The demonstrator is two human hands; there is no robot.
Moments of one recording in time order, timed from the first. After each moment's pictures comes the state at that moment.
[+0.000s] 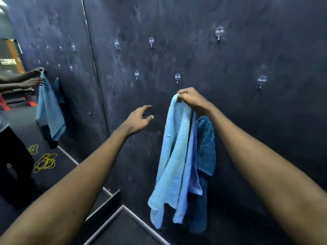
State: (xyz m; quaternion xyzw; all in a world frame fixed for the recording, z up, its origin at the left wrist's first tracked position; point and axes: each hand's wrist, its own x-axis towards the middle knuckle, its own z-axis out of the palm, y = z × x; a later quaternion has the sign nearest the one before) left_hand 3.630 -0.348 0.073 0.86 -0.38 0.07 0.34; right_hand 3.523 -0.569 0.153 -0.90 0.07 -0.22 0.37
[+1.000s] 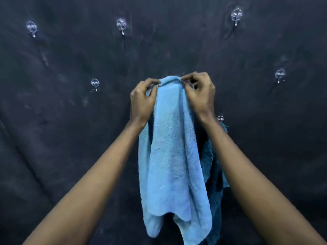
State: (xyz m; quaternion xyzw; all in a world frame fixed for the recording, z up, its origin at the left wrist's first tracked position) left_hand 3.789 -0.489 0.126 0.54 -0.55 0.16 0.62; right_hand 3.630 -0.578 0.142 -0.71 0.24 -0.65 0.16
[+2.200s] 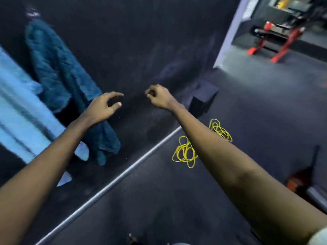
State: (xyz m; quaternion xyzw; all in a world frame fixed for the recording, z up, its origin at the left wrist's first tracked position) left_hand 3.529 -0.481 -0.104 0.48 -0.82 -0.21 0.24; right_hand 3.272 -0.500 -0.121 -0.70 0.65 -0.23 0.16
